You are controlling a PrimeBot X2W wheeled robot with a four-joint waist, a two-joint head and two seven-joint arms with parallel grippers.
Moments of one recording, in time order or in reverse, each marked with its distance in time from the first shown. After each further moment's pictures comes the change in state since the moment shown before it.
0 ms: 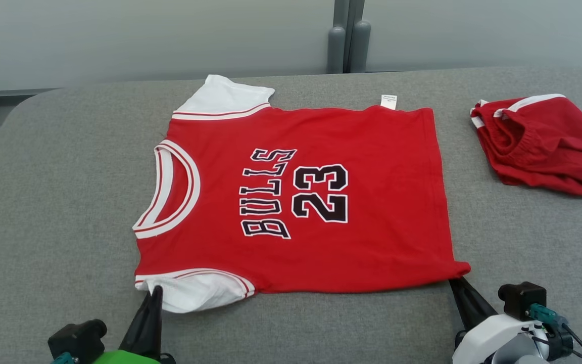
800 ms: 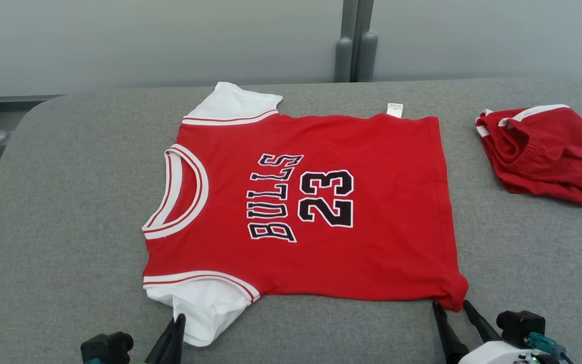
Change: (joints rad) left arm -0.002 0.003 -0.050 0.114 0.000 -0.043 0.040; right arm 0.096 0.047 -0.011 -0.048 0.061 -0.026 0.001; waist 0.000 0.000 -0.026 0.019
